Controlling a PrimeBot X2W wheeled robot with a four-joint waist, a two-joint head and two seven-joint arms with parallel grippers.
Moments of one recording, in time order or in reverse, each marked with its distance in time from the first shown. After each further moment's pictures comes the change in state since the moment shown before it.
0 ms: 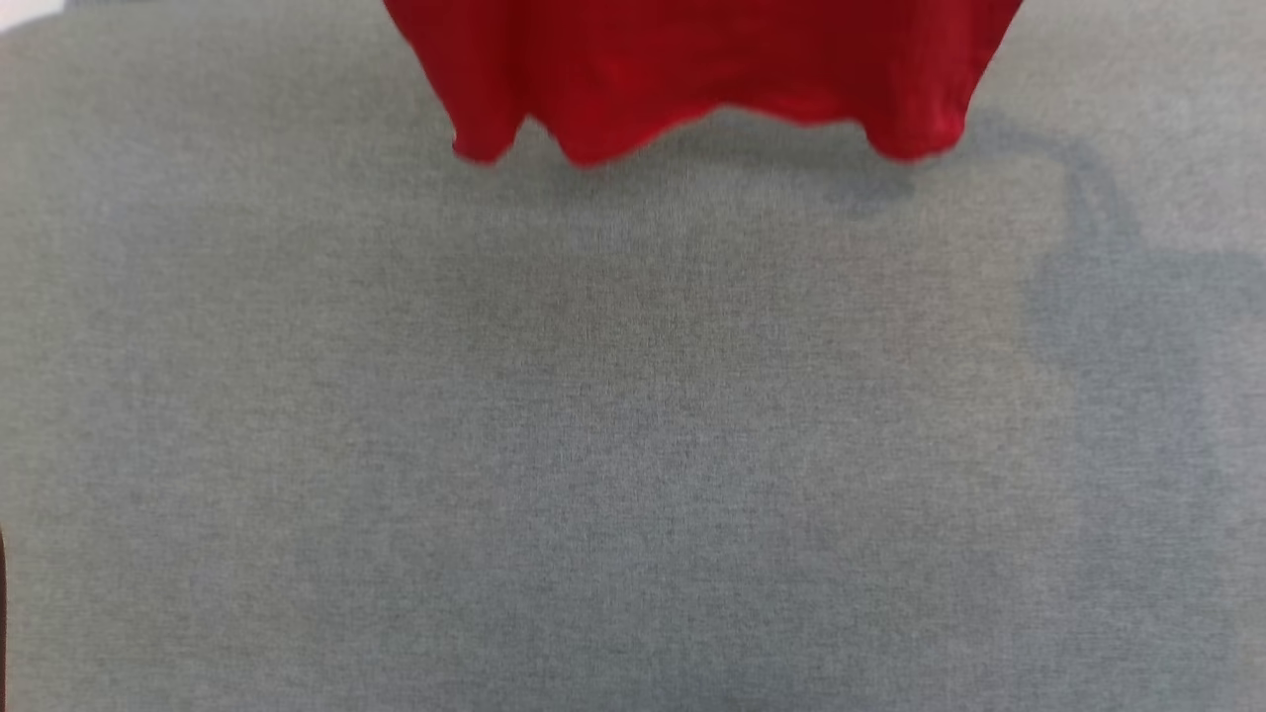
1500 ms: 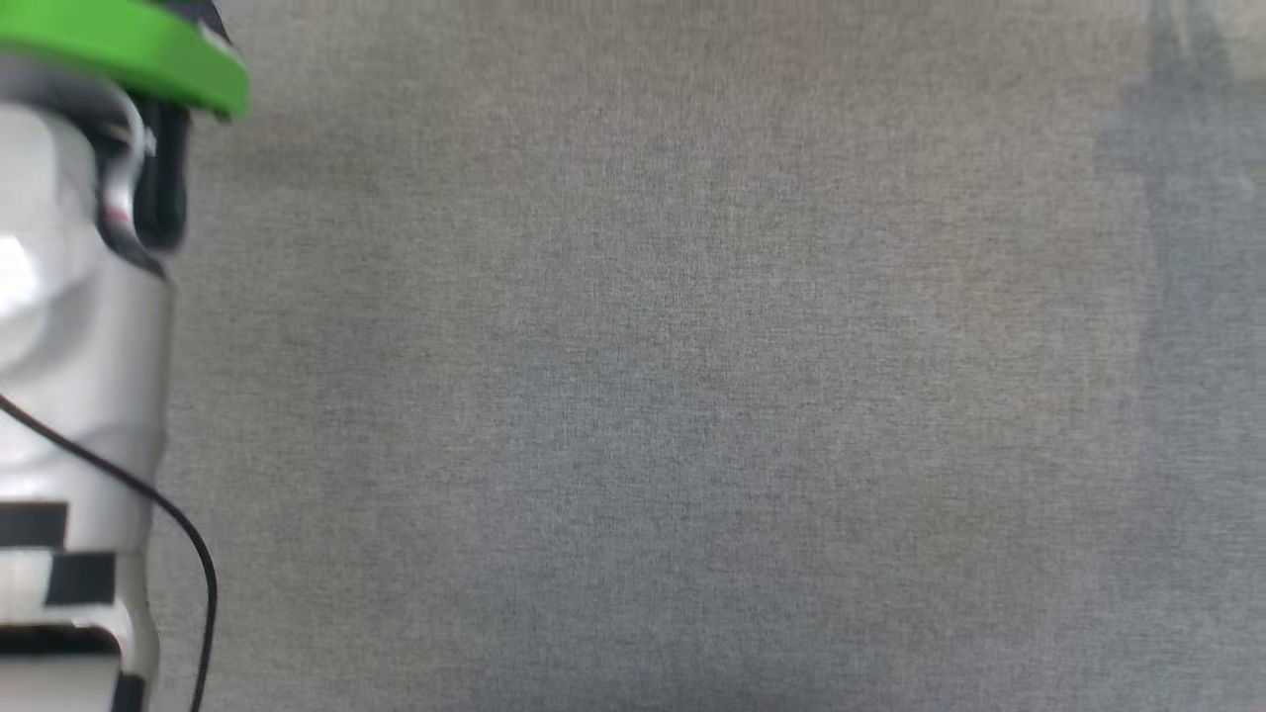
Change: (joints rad) left arm 0.160 -0.179 -0.117 0.408 0.034 -0.124 -0.342; right arm 0.112 0.013 0.237 0.397 0.091 0.000 -0.388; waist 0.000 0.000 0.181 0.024
